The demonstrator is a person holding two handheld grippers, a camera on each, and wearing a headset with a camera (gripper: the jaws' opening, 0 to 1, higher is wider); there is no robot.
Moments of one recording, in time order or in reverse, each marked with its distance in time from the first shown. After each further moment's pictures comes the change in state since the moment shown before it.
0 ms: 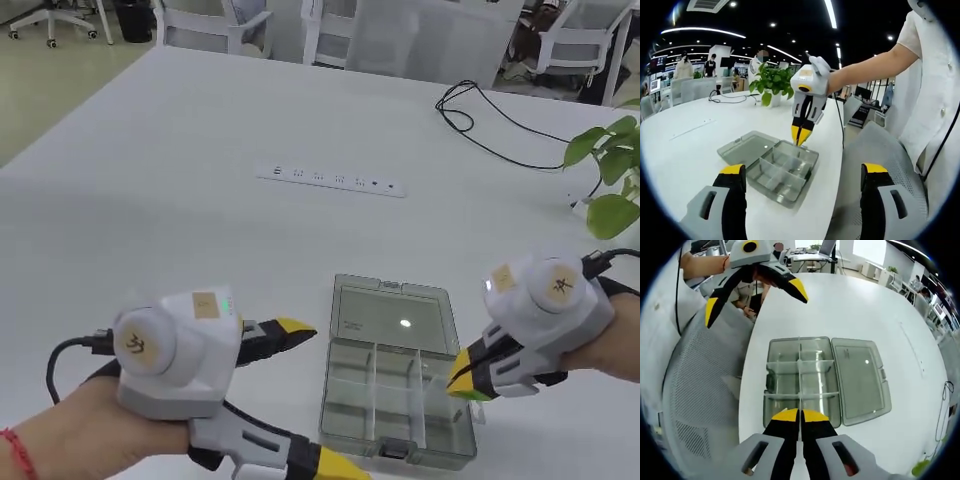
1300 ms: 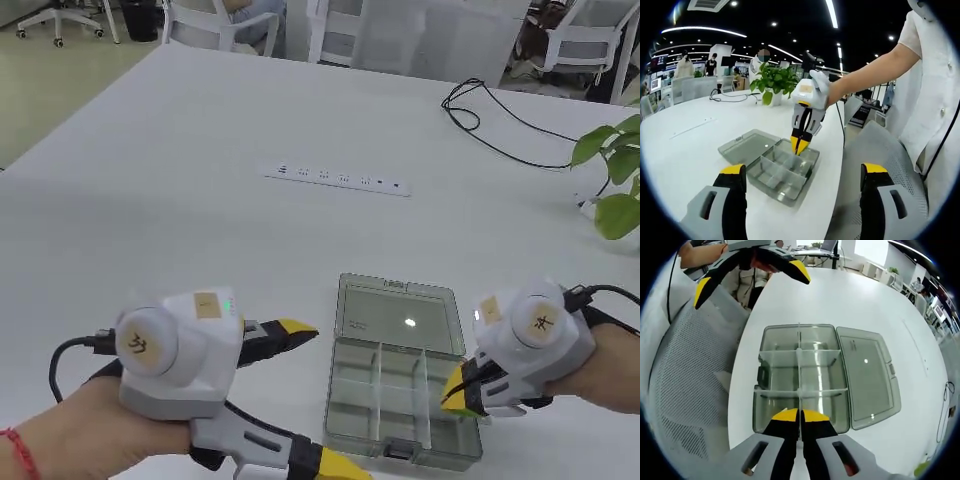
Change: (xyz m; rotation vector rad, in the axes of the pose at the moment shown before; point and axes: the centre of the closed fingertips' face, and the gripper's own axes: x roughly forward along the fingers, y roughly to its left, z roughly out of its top) left arm -0.002 0.002 -0.003 -0.009 0.004 0.007; right arm 0.031 -0.001 -0.014 -0.016 0.017 -0.020
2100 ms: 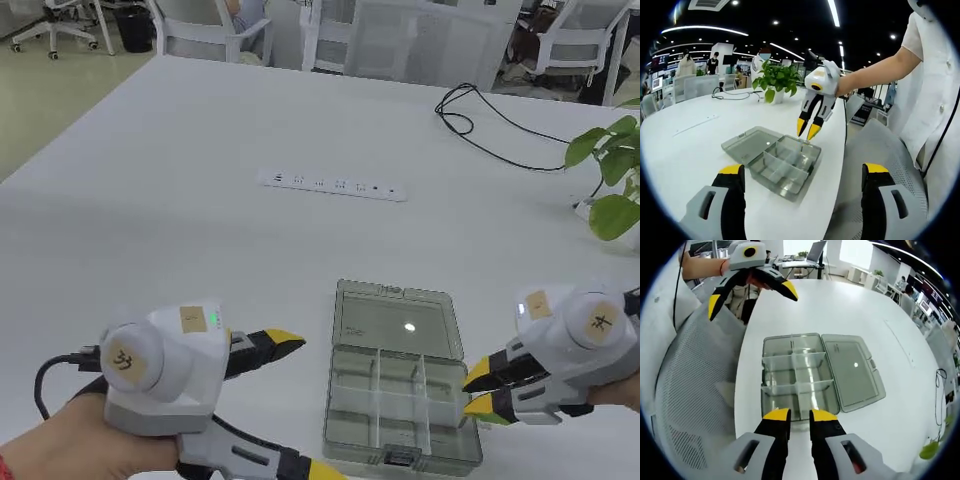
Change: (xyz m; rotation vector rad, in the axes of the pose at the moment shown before) left arm -0.007 0.003 -0.005 -0.004 0.018 0.018; right arm -0.044 0.001 -0.004 0.085 -0.101 -0.095
